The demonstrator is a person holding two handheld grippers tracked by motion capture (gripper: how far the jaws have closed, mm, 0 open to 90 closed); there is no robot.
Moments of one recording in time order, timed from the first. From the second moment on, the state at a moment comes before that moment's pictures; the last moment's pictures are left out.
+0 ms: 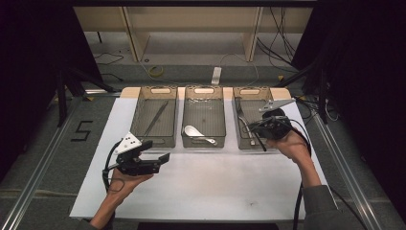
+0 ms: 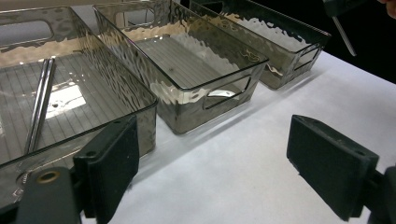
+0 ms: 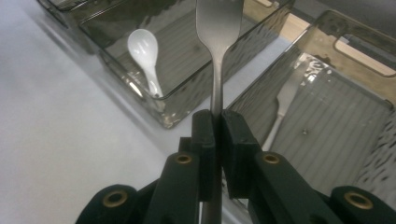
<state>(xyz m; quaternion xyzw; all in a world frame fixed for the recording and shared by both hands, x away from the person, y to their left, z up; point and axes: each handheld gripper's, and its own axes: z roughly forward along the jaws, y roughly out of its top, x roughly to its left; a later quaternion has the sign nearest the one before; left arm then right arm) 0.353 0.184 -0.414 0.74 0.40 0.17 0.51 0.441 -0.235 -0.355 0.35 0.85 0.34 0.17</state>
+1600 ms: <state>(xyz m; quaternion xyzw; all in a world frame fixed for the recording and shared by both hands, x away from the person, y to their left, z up) 0.353 0.184 -0.414 0.74 0.40 0.17 0.51 0.526 -0.248 -0.386 0.49 0.80 0.31 0.16</state>
